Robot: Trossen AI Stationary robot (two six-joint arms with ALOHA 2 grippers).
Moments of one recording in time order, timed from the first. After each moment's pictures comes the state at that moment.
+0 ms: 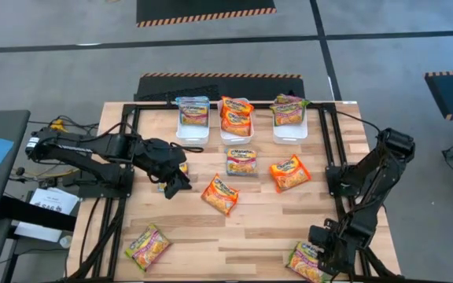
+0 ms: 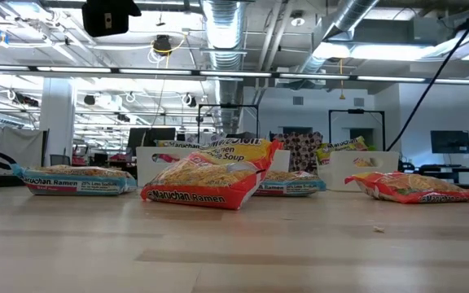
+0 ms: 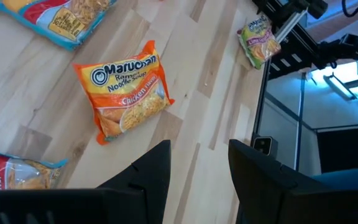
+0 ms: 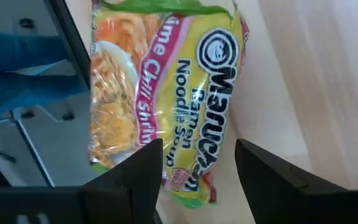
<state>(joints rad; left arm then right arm) -0.12 1.11 1.08 -0.64 0.10 -0.72 1.11 1.46 0.85 -0.56 0.06 1.53</state>
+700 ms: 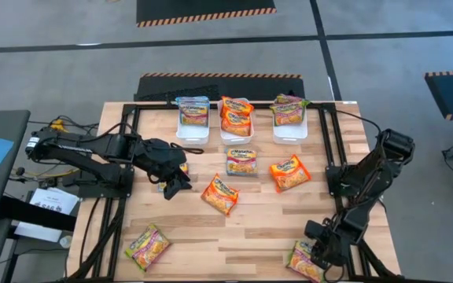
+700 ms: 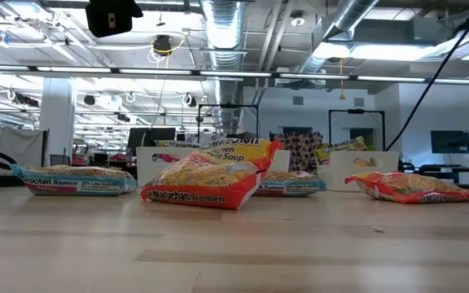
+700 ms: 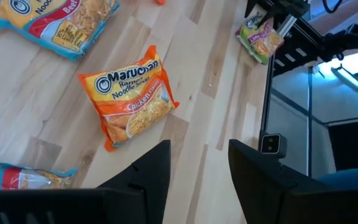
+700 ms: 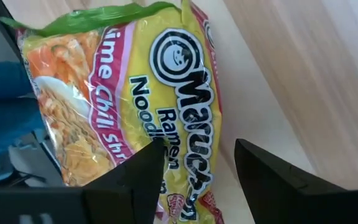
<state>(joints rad) -0.13 1.11 1.08 -0.64 0.08 -0.65 1.07 1.48 0.70 -0.37 0.05 1.66</state>
